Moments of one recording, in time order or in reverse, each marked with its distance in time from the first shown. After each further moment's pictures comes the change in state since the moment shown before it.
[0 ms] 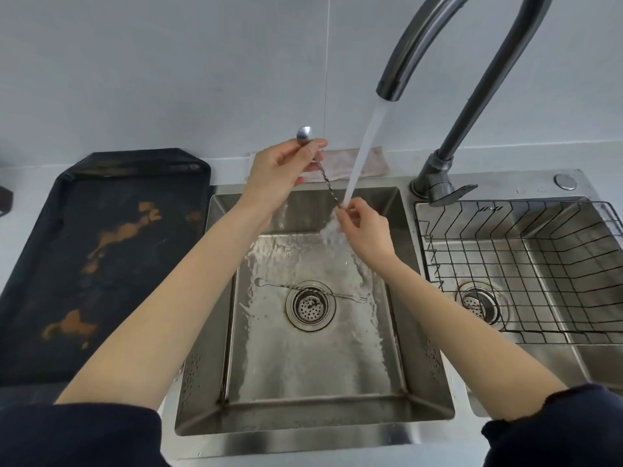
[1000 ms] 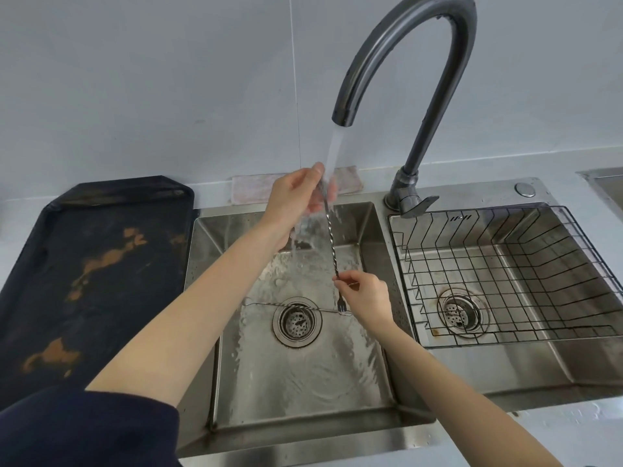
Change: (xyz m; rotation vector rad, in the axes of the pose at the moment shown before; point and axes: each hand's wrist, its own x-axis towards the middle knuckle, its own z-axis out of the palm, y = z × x) left_hand 0.003 -0.002 0.045 -0.022 -0.098 -0.065; right_hand -0.060 0.048 -0.006 -0.033 0.002 0.198
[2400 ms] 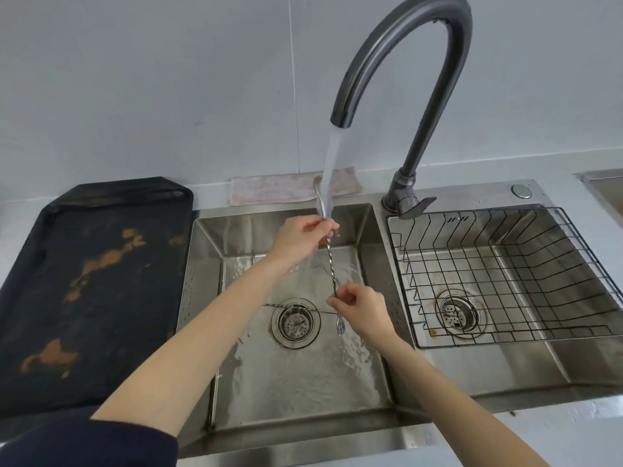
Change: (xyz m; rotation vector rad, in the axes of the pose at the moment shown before) left_hand -0.017 -0.040 0.007 0.279 -0.076 -0.072; right_hand -0.013 0.008 -0.001 -0.005 -0.117 -0.036
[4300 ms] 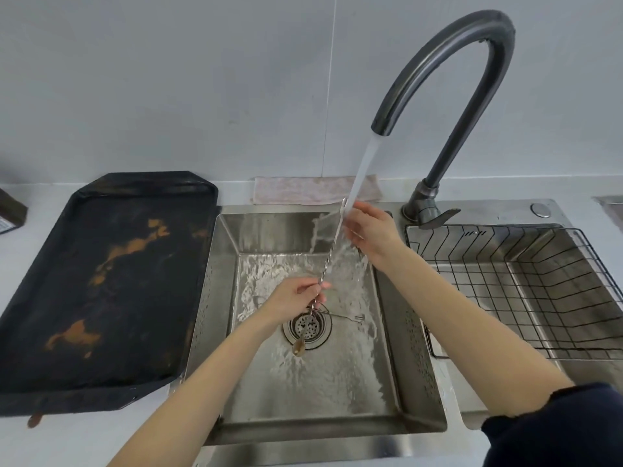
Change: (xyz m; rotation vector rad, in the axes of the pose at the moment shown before) left_hand -0.046 -0.075 -0.014 -0.079 -0.146 -0.209; right_hand 0.071 -0.090 -0.030 0.887 -0.032 0.120
